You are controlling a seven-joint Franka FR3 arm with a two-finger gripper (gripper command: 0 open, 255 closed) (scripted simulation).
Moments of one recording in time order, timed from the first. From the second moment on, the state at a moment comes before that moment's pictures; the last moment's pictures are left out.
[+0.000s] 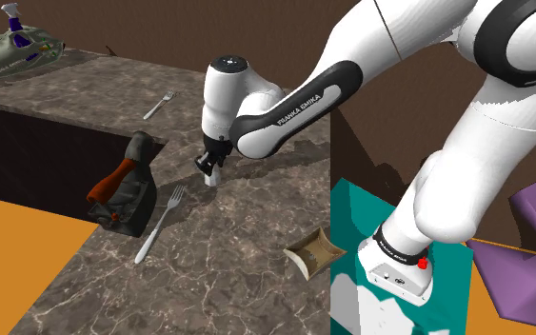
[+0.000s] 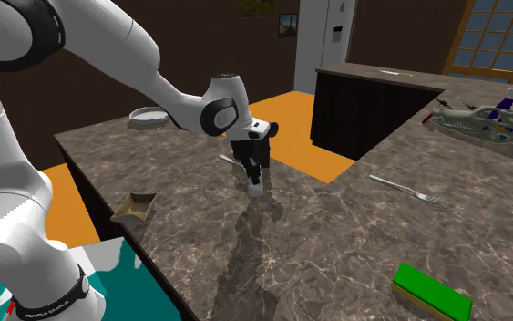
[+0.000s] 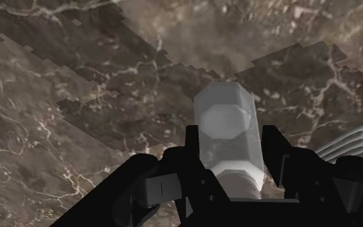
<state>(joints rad) 0.09 0.08 0.28 -2.30 -0.20 2.56 0.46</state>
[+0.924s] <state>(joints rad) 0.09 0.03 0.28 -2.28 -0.16 2.50 0.42</state>
